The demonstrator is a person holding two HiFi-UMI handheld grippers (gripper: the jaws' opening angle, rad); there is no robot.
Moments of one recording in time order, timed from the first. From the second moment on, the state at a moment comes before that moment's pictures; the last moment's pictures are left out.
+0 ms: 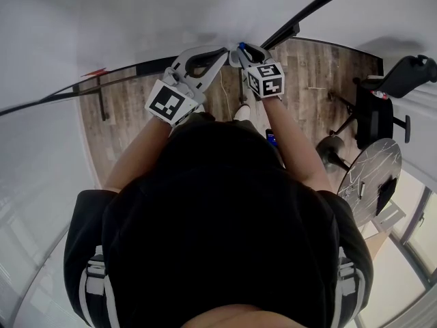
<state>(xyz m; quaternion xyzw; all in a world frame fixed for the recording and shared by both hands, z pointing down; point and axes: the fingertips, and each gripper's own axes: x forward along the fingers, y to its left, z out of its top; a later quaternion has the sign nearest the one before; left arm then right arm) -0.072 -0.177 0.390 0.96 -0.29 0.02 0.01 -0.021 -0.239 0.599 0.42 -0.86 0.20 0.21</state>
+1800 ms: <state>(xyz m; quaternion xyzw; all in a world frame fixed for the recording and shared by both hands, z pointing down) -0.073 -0.178 0.386 0.96 -0.29 0.02 0.00 -0.019 -0.203 0.438 0.40 -0.90 0.14 0.06</state>
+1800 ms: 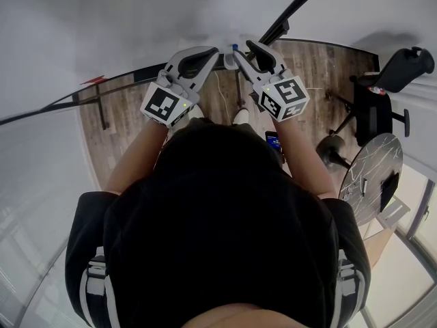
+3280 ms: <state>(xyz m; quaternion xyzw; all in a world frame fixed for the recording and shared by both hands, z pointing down) -0.046 -0.175 0.347 0.97 -0.26 -0.01 0.00 -0.021 -0.171 0.348 0.39 -0.92 0.02 0.00</state>
